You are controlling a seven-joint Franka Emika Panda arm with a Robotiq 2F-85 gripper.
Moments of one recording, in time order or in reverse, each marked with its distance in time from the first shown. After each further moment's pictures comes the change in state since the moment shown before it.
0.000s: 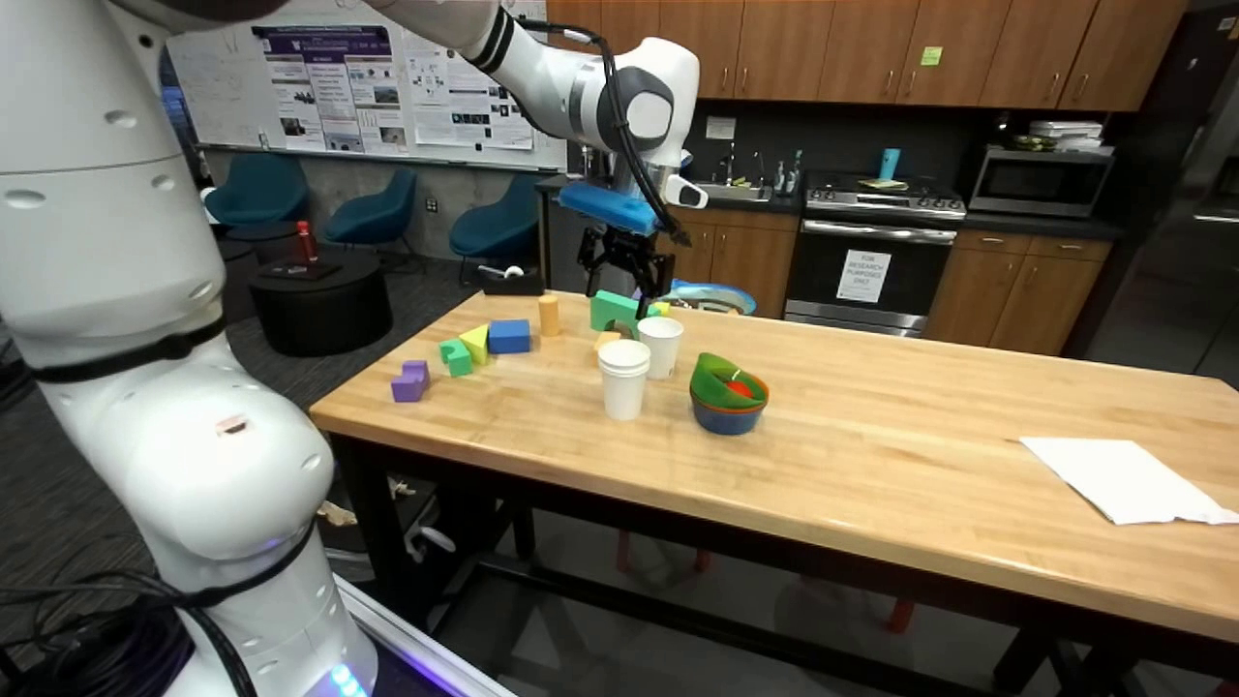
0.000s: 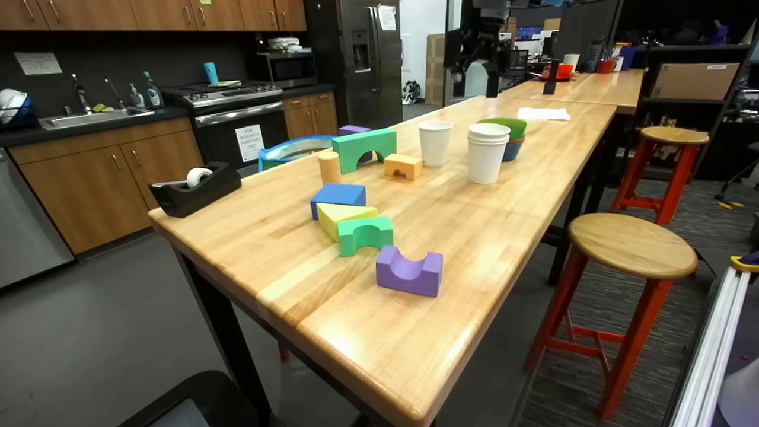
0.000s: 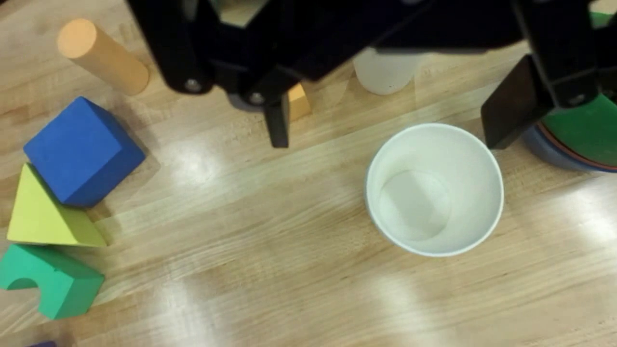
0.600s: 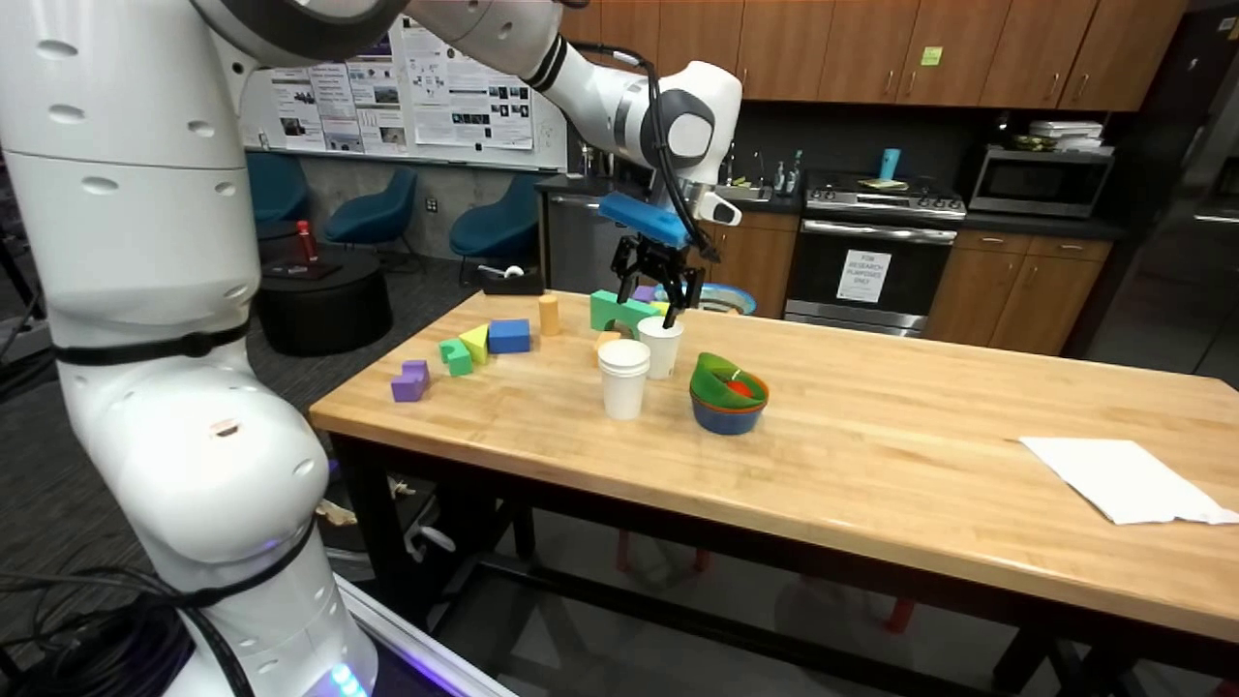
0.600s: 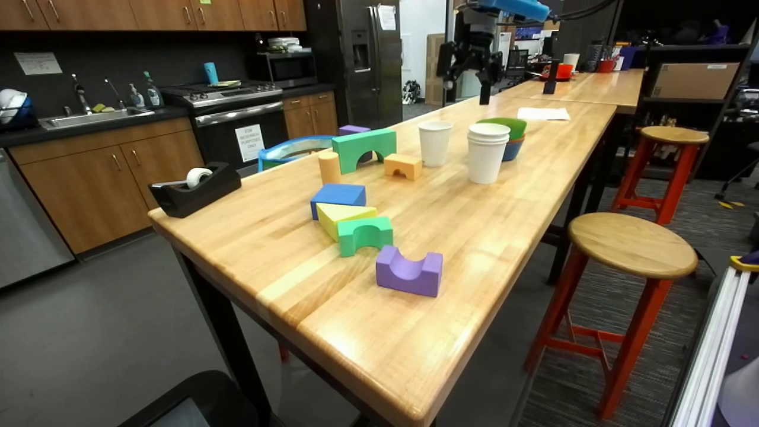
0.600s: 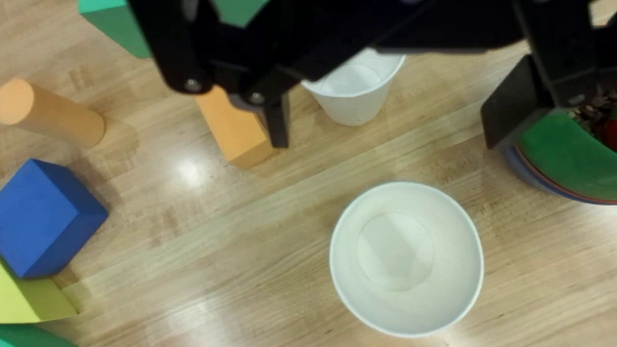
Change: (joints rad) arm -0.052 0.170 -0.008 0.164 0.053 -0.028 0.011
